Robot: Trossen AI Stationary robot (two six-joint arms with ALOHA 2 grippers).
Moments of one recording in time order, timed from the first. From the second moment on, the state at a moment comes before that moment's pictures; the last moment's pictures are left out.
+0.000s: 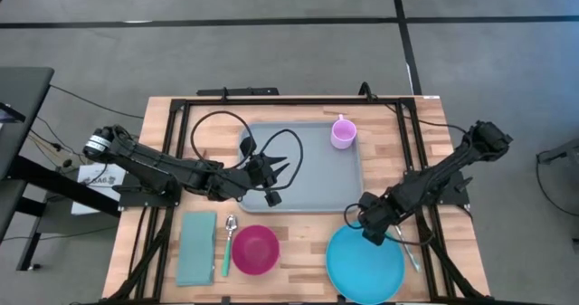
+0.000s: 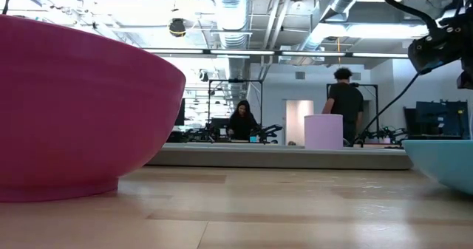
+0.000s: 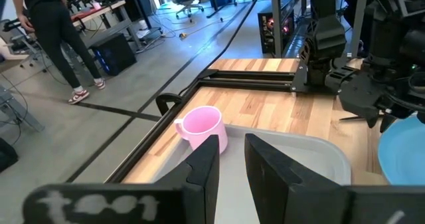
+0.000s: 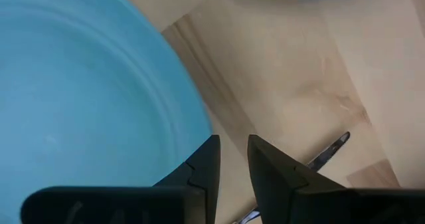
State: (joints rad) left arm -0.30 1.43 1.16 -0.07 -0.80 -0.04; right arm 0.56 1.40 0.78 -0.90 -0.07 1.09
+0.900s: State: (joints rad) left arm -0.30 1.43 1.16 -0.07 -0.80 -0.04; right arm 0.56 1.43 0.78 -0.81 -0.09 1.04
